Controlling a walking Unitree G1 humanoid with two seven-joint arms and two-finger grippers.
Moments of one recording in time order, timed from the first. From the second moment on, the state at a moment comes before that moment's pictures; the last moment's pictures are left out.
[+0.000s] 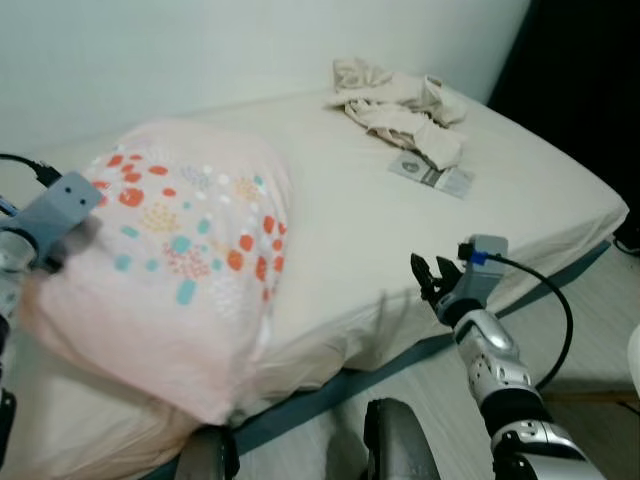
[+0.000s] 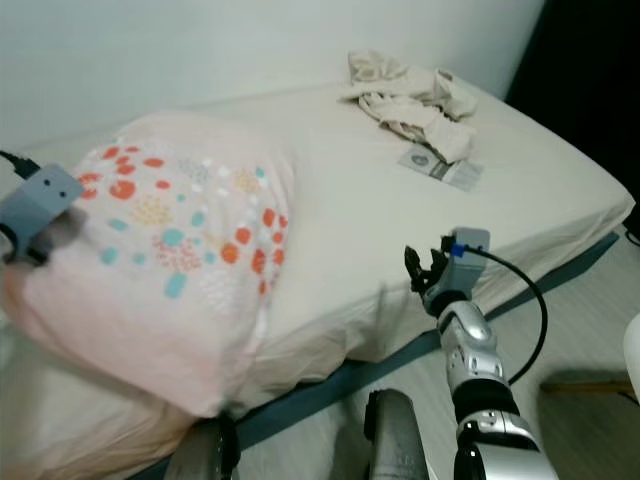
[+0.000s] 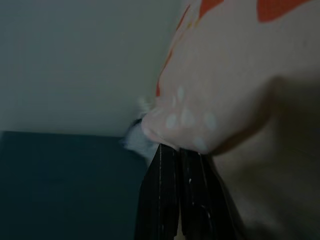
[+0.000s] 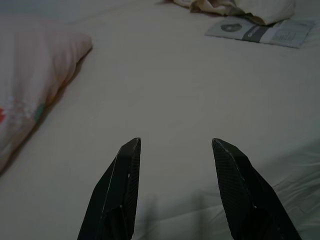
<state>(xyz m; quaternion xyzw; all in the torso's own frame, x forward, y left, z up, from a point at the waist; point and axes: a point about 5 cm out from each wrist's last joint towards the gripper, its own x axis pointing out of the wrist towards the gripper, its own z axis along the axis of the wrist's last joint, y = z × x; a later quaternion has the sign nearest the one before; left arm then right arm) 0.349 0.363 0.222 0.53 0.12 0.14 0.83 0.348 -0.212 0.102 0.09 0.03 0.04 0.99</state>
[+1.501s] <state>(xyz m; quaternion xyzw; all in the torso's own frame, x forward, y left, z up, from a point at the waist) 0.311 0.176 0.124 0.00 0.09 -0.37 0.93 0.358 -0.190 0.105 0.11 0.03 0.06 0.99</state>
